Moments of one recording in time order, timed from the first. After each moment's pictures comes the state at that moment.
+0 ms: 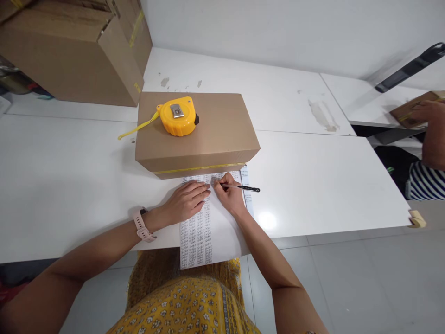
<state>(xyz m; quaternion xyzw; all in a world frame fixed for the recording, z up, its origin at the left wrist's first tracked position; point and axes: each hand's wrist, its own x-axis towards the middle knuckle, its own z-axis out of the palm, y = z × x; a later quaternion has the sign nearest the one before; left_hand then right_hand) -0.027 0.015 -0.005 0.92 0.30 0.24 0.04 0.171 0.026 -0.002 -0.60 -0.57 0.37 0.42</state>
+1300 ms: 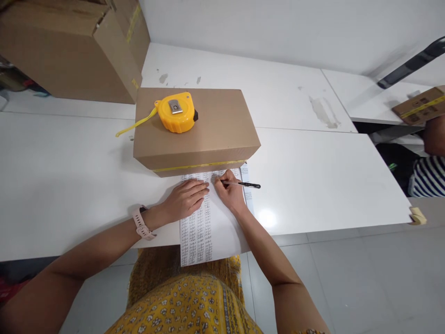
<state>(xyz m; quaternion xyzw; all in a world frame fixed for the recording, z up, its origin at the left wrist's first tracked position) -0.029 0.016 -0.009 0.92 0.29 0.28 0.04 0.169 0.030 0.000 -0.60 -0.58 0.34 0.44</state>
